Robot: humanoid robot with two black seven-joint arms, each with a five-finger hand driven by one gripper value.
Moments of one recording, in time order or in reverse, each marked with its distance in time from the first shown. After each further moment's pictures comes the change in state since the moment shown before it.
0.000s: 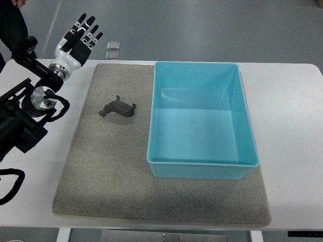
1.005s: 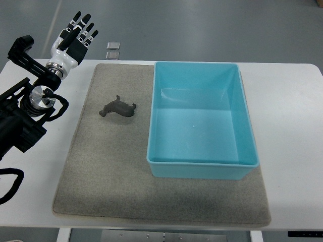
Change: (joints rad) left arm -0.002 0.005 -0.001 0.003 -0.005 0.016 -0.026; right arm 0.000 0.000 0.000 0.000 0.000 0.000 0.000
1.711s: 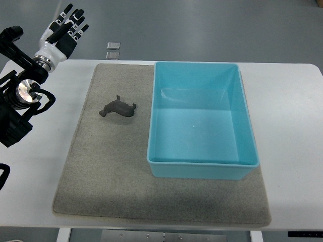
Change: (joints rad) left arm -0.030 0.078 0.043 -0.009 0.088 -0.002 0.008; right arm 0.000 0.000 0.000 0.000 0.000 0.000 0.000
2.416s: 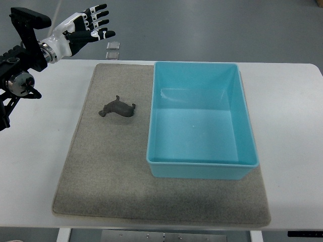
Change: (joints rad) left arm -0.061 0.108 0.115 -0.136 0.584 -0.073 0.005; right arm 0.000 0.000 0.000 0.000 0.000 0.000 0.000
